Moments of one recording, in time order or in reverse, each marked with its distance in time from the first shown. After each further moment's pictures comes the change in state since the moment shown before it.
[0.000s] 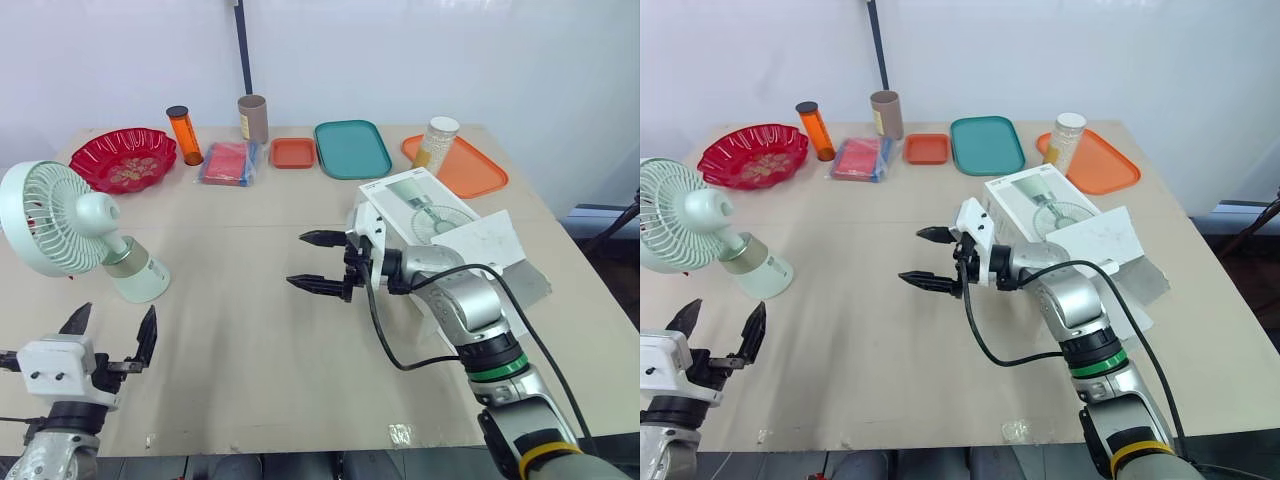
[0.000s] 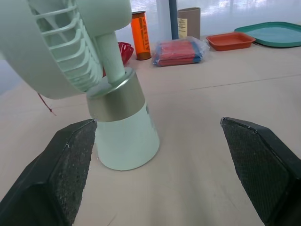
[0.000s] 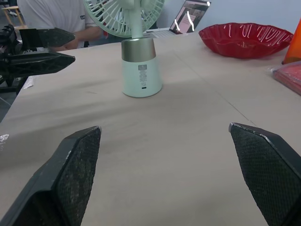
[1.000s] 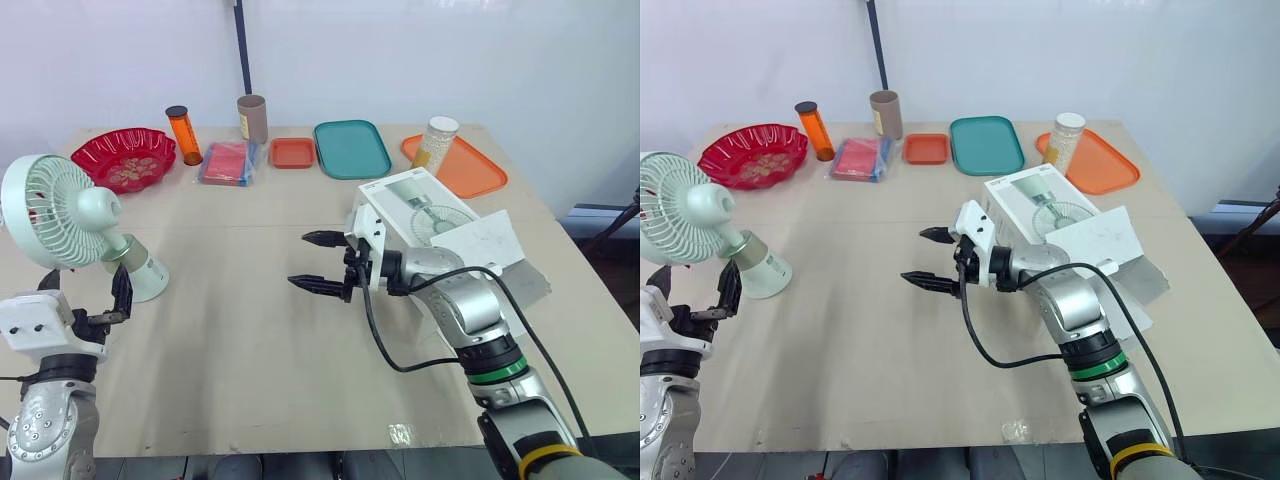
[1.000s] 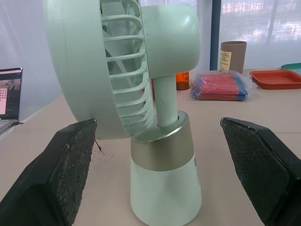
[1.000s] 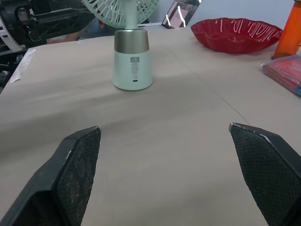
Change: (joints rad) left arm -0.257 0.022 0.051 0.092 -0.016 0.086 0.142; right arm 0.016 0.000 0.000 -0.005 -0.036 -0.010 -0.023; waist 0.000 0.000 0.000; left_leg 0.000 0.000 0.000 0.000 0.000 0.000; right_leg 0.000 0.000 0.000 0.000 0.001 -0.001
